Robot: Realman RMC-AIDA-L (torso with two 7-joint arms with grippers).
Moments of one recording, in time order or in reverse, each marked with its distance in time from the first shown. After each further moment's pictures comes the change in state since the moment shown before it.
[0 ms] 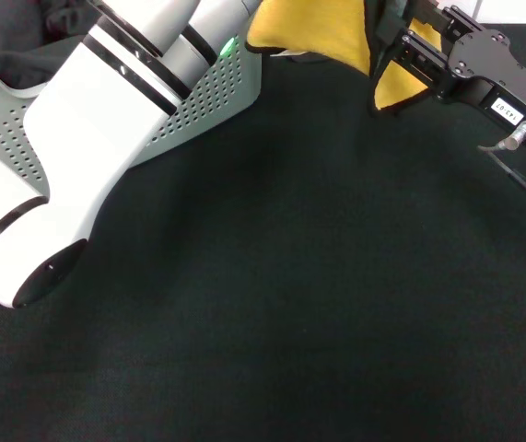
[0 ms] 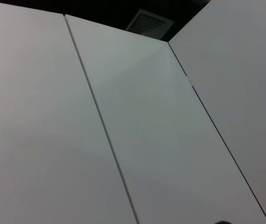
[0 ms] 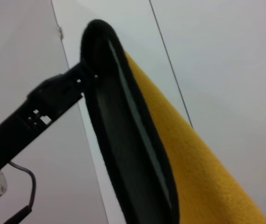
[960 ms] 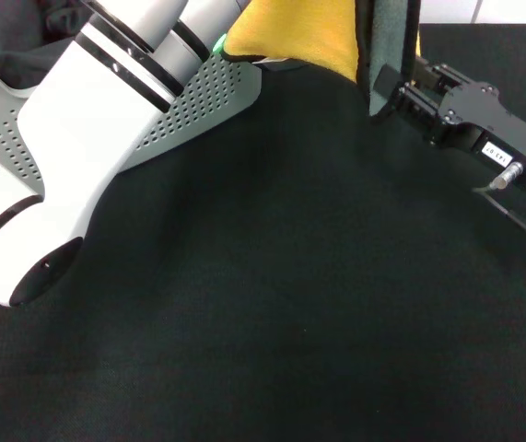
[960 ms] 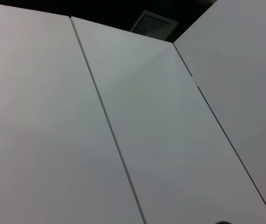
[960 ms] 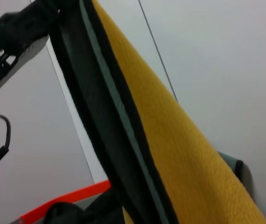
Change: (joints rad) left arm 0.003 -0.001 -0.012 -0.003 -0.002 0.007 0.001; right arm -0.032 0.000 -0.051 0.026 -0.012 -0.072 0.029
